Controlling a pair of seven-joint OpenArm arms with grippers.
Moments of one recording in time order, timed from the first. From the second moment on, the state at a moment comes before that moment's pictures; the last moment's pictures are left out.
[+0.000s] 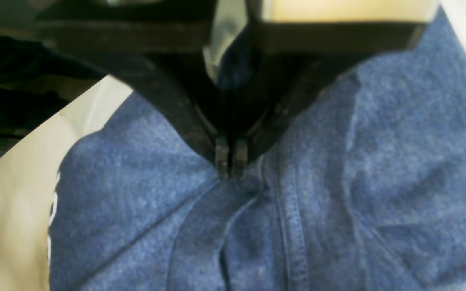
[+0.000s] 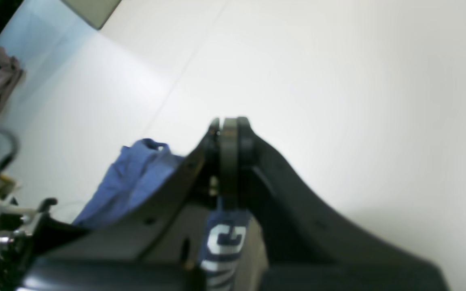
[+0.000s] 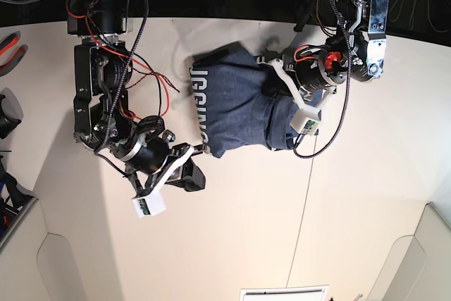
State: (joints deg) left arm 10.4 -6.3 -2.0 87.7 -24.2 -24.4 47.1; right arm 10.6 -2.7 2.0 77.7 24.3 30.2 -43.6
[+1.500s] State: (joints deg) left arm -3.6 -12.7 2.2 71.5 -25.8 -29.7 41.6; right arm 24.6 -5.0 -6.5 56.5 12.6 28.1 -36.3
